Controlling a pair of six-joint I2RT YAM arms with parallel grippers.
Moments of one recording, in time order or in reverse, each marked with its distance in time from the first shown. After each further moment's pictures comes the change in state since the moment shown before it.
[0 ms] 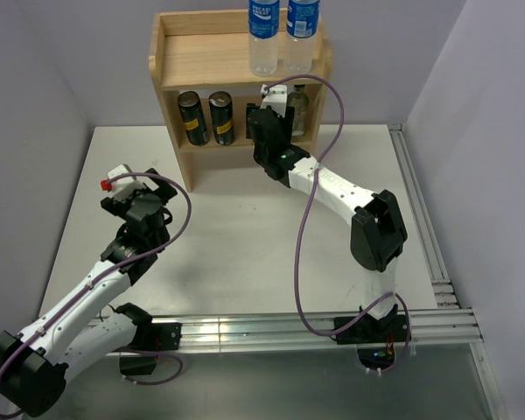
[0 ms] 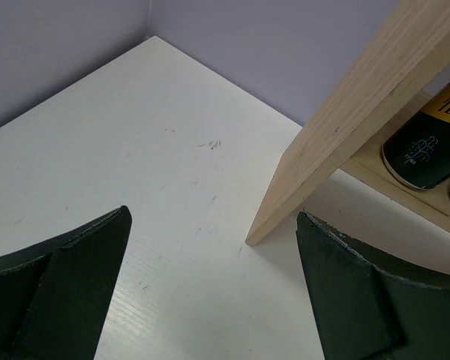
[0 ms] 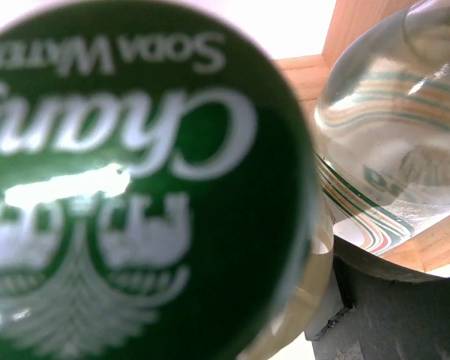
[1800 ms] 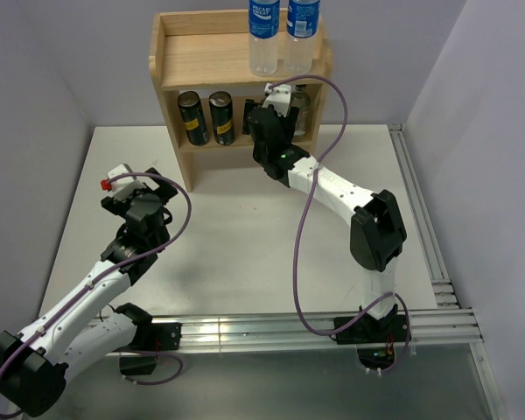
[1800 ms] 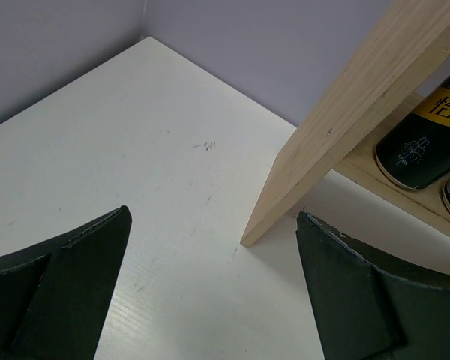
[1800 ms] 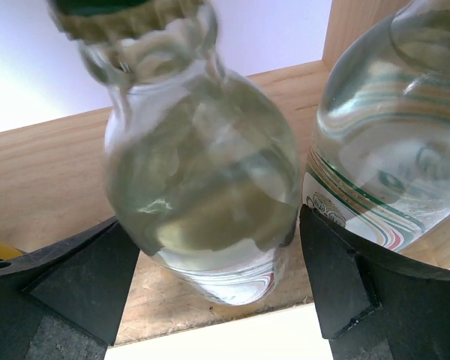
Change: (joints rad) left arm 0.000 0.001 0.000 0.012 0.011 0.001; right arm 0.000 0.006 0.006 0.029 0.019 0.068
